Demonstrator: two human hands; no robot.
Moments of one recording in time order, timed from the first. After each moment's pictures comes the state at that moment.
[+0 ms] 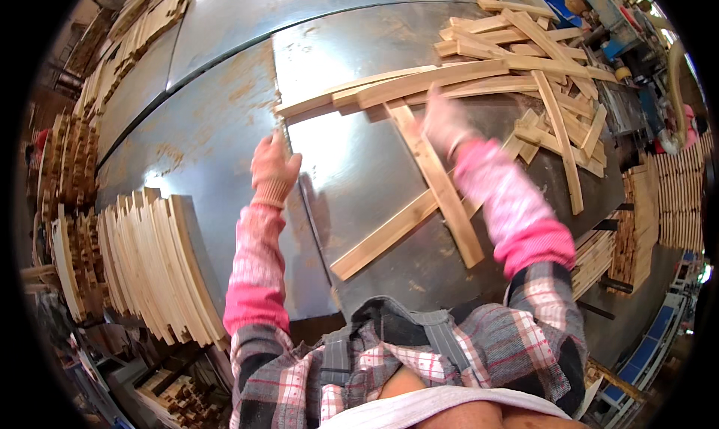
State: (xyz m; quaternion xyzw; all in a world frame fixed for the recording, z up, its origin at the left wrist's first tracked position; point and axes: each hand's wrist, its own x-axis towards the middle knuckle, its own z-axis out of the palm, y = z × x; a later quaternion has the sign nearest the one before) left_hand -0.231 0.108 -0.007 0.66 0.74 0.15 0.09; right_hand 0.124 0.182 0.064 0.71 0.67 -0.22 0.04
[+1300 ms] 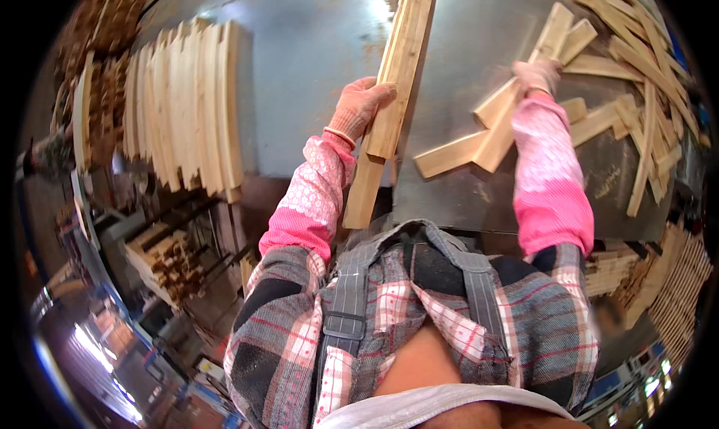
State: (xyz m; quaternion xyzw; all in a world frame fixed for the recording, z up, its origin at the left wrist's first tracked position) left_hand -0.226 -0.087 -0.027 0.21 0.66 0.39 0.60; right_hand 0.081 0.102 -0.048 0.86 0.44 -0.22 -0.09
